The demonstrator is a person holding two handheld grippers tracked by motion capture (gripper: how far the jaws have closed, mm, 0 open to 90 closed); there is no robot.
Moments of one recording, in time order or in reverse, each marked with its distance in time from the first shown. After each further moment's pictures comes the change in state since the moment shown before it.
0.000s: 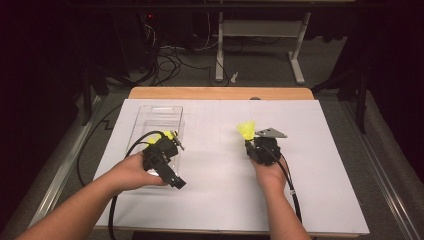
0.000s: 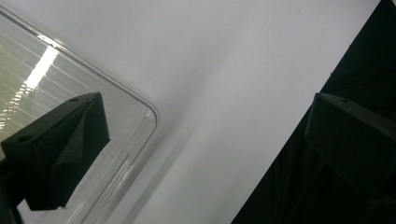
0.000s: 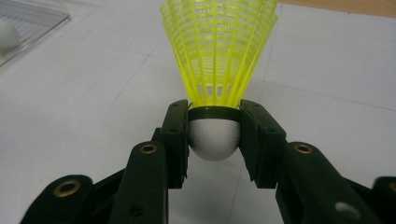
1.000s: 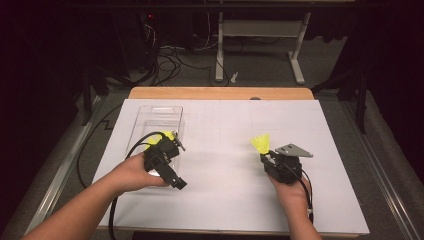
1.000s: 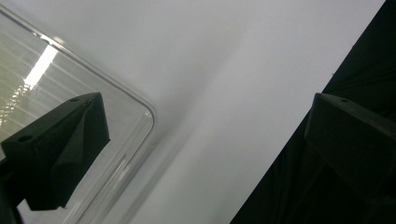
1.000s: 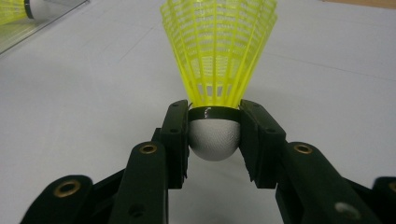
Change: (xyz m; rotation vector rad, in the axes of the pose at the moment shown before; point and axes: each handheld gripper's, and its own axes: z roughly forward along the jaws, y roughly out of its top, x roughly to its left) left arm -0.001 -0.001 0.002 0.008 0.021 -0.008; right arm -0.026 -0.037 -0.057 -0.025 0.047 -0.030
